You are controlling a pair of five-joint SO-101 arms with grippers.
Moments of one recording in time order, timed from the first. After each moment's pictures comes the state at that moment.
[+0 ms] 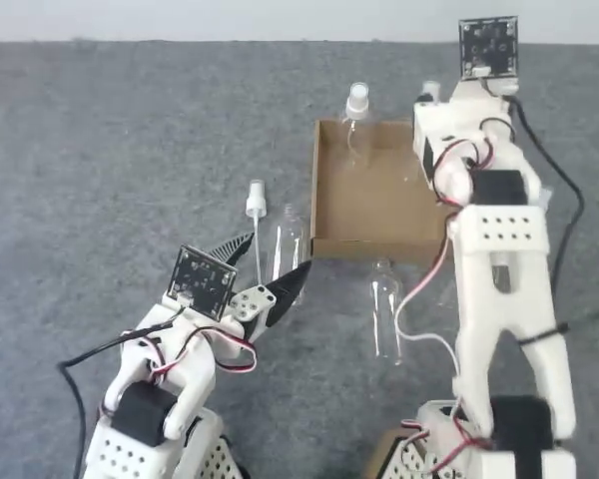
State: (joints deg) left arm 17.3 -95.4 80.0 52.0 0.0; right arm -4.5 -17.1 14.2 42.8 2.6
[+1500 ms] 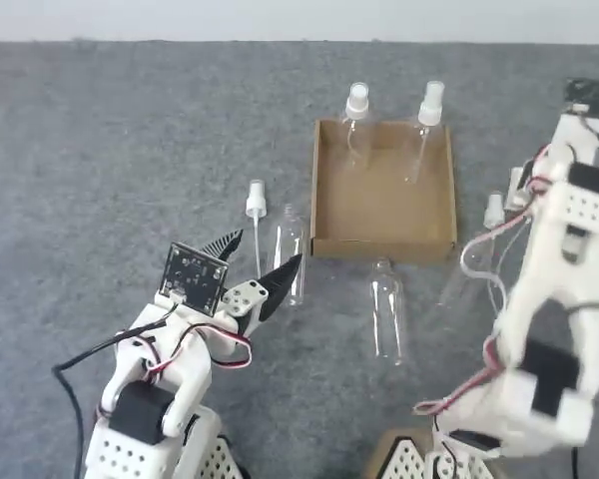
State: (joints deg) left arm 14.3 -95.4 80.0 52.0 0.0; right arm 18.3 6.9 3.4 61.5 8.0
